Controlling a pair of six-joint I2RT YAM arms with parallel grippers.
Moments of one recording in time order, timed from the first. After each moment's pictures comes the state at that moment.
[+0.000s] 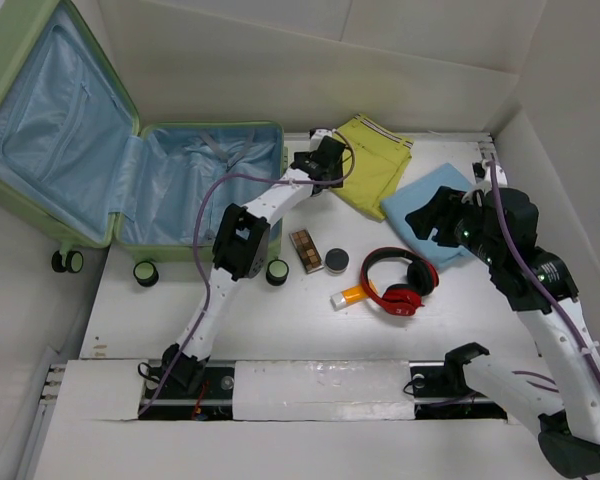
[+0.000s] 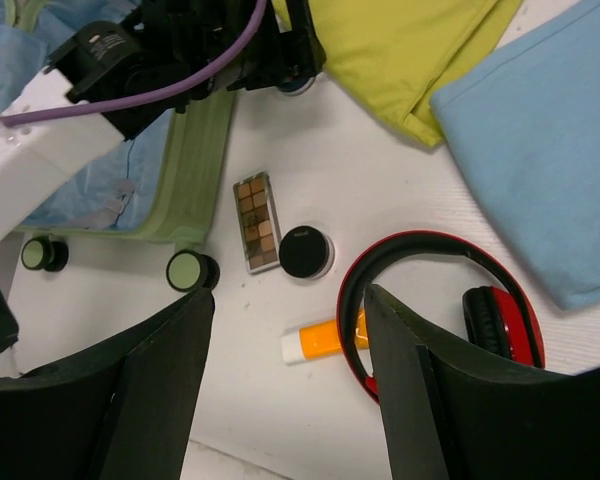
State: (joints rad) left arm -0.61 2.54 2.31 -0.58 -0.40 -0.47; right arm 0.35 0.84 1.18 -0.72 -0.02 0.48
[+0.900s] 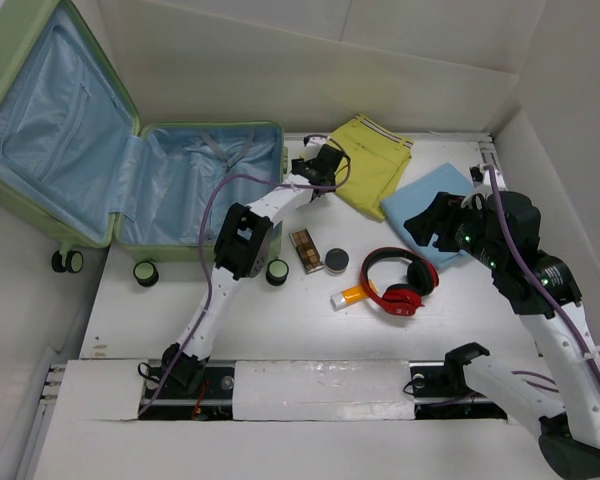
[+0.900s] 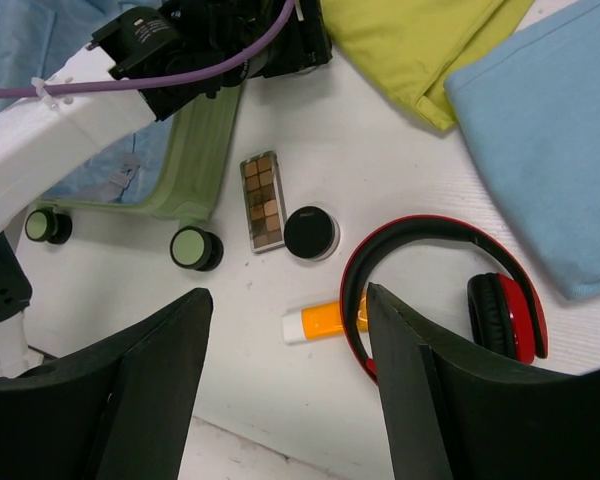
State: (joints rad) left arm -0.60 2.57 2.25 -0.52 -0.51 -0.53; right arm 0.35 0.82 1.18 -0.76 -0.07 0.46
